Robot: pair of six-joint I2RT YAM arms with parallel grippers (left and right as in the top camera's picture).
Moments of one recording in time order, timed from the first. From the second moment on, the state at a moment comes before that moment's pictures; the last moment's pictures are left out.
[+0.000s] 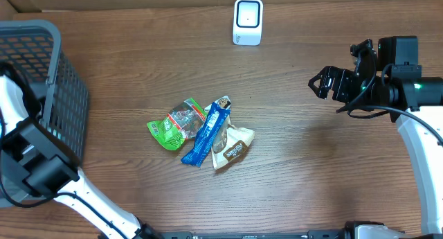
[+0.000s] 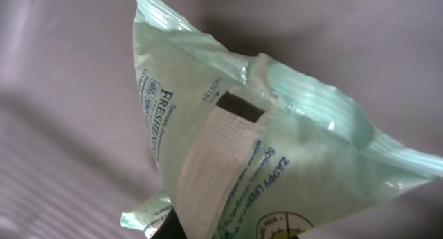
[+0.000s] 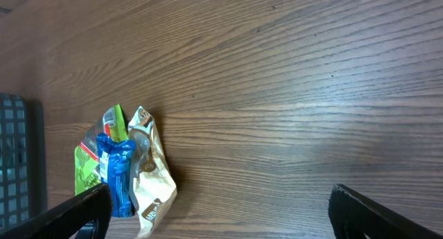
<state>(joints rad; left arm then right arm) 0.69 2.27 2.02 -1.27 -0.14 -0.02 -0.01 1.42 1.33 -0.98 -0.43 0.25</state>
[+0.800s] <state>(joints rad) 0.52 1.88 2.84 -1.69 0.34 -0.04 -0.01 1.42 1.33 -0.94 -0.43 0.25</state>
